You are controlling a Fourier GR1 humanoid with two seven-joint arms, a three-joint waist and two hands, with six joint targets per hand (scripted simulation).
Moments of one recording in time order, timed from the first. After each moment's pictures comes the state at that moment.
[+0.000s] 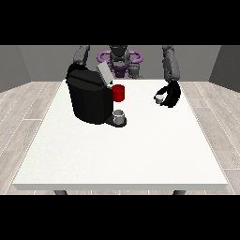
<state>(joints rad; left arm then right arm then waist) -0.53 0.42 0.06 -0.60 -0.57 0.14 -0.34 -0.23 -0.02 -0.03 -1.40 -0.01 -0.18 -0.04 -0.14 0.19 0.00</state>
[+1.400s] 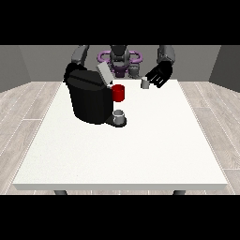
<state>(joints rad) -0.83 0.42 0.05 -0.70 -0.61 -0.11 -0.26 -0.25 -0.03 -0.06 -1.25 -0.04 -0.12 -0.11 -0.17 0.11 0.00</state>
